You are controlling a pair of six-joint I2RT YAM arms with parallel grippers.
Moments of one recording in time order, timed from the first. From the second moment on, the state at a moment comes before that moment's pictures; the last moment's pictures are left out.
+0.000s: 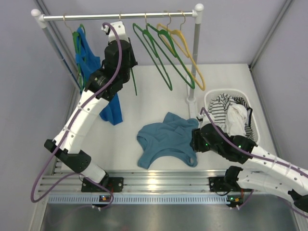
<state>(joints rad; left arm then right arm) -0.60 1.57 1.98 -0.59 -0.65 -0.26 0.98 0.79 0.75 -0.77 0.31 0.58</state>
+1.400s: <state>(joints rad) -0.51 1.50 1.85 -0.55 -0.53 -0.03 0.98 0.77 0.71 -0.72 0.28 0.56</state>
